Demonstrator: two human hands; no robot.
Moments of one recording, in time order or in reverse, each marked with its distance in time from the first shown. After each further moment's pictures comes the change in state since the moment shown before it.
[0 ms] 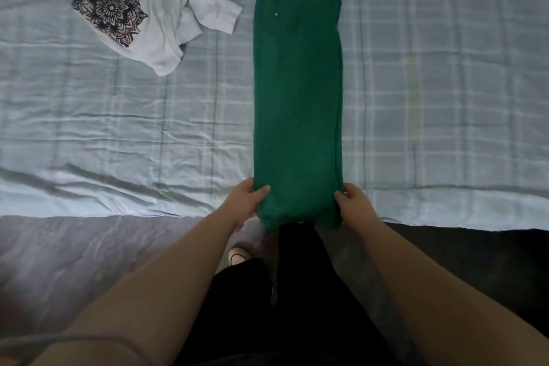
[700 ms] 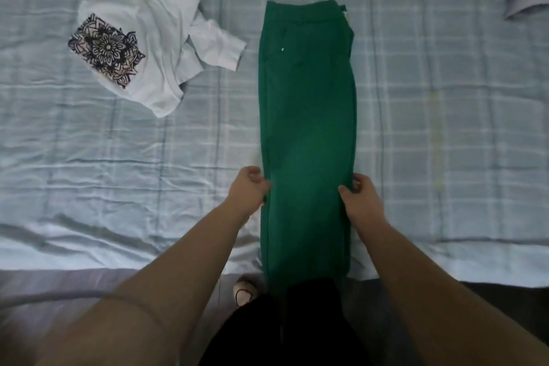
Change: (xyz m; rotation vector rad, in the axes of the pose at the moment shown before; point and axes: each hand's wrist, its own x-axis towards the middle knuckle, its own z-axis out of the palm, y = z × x) left_hand 0.084 0.105 -0.009 0.257 0.227 0.041; right_hand 0.093 -0.080 0.004 0.151 0.143 -0.018
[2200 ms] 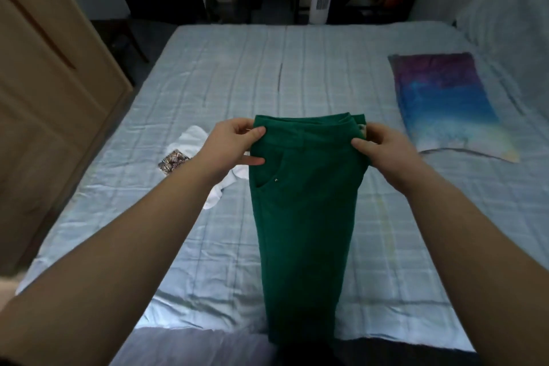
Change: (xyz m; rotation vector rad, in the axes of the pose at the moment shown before) left_hand -0.261 0.281 -0.164 -0.242 -0.074 0.687; right_hand -0.182 -0.300 -0.206 0.187 -0.158 -0.748
